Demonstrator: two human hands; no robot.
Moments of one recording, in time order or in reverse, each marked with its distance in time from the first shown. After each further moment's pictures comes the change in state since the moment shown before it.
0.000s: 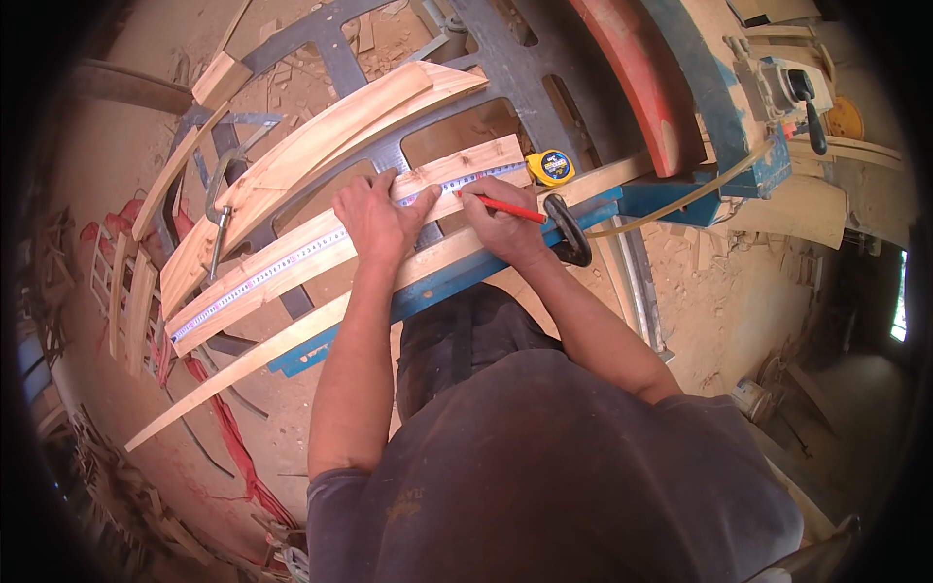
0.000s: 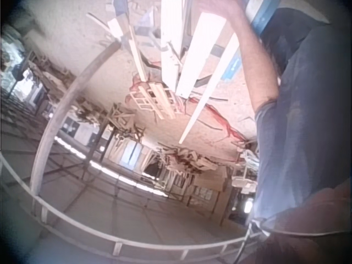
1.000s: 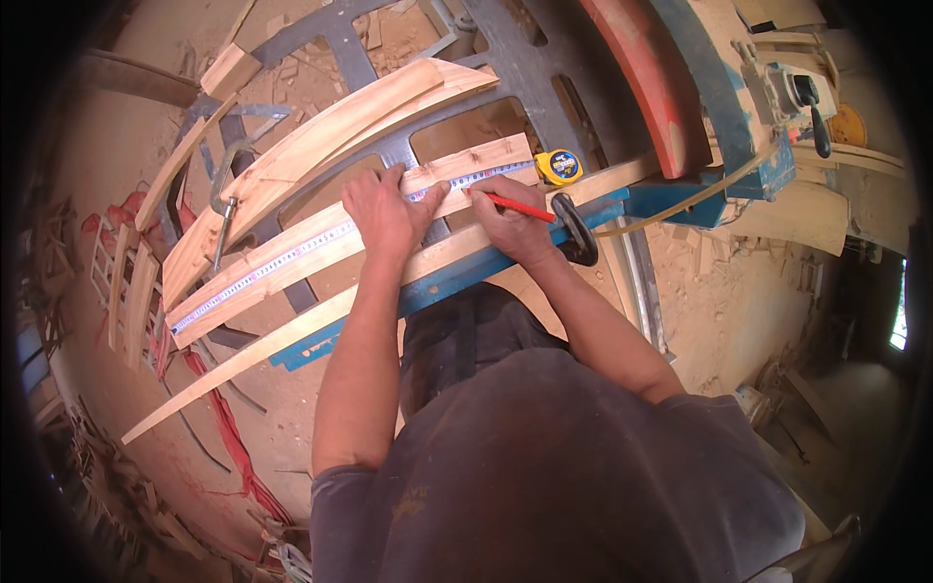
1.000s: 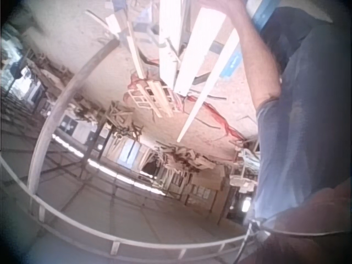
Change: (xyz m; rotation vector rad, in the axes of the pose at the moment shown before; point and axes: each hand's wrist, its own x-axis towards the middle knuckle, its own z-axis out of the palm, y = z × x) left_hand -0.002 -0.002 0.003 -0.009 0.016 0.021; right_hand -0.003 0.003 0.001 0.002 -0.003 -0.012
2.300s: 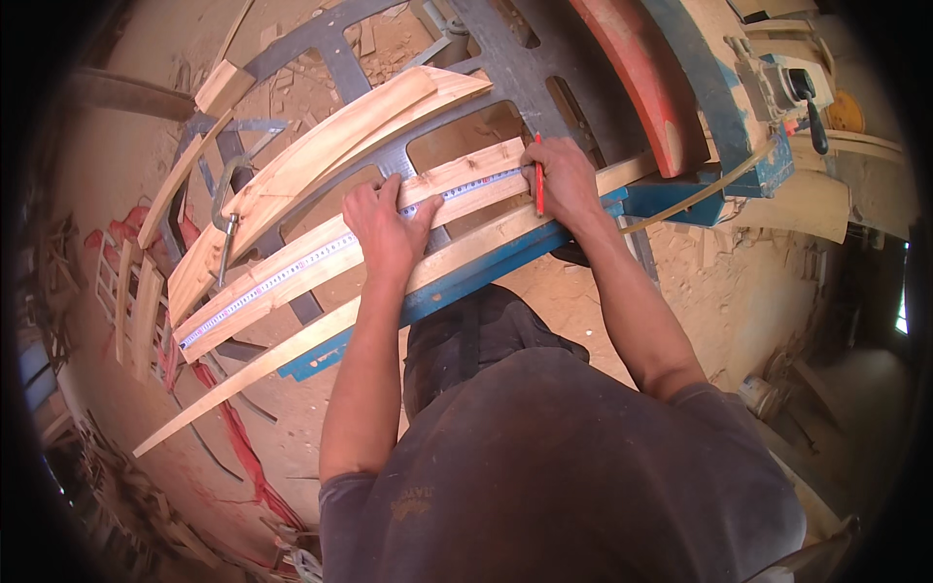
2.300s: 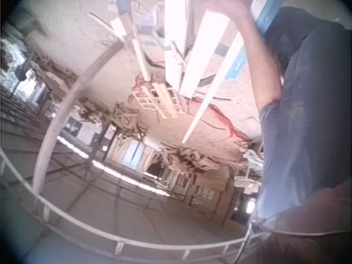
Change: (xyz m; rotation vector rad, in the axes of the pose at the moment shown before) left_hand -0.009 -0.007 0.001 -0.132 0.100 0.094; right_hand 0.045 0.028 -0.072 -0.548 -0.212 0.060
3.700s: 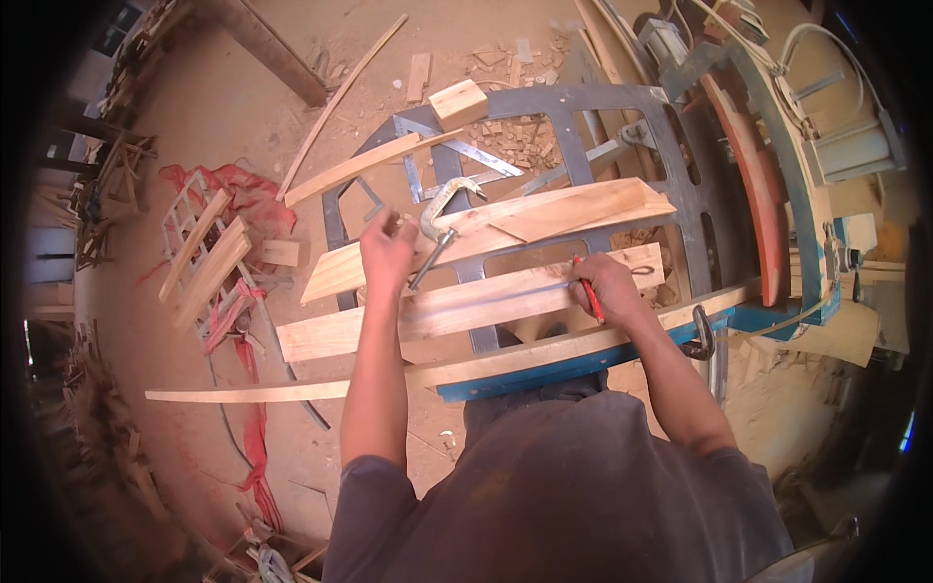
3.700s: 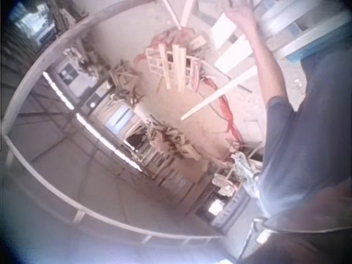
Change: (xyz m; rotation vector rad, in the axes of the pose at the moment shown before) left_hand 0.068 -0.248 -0.207 -0.397 0.090 -0.557; right_hand 0.050 -0.205 0.074 0.215 -0.374 -0.211
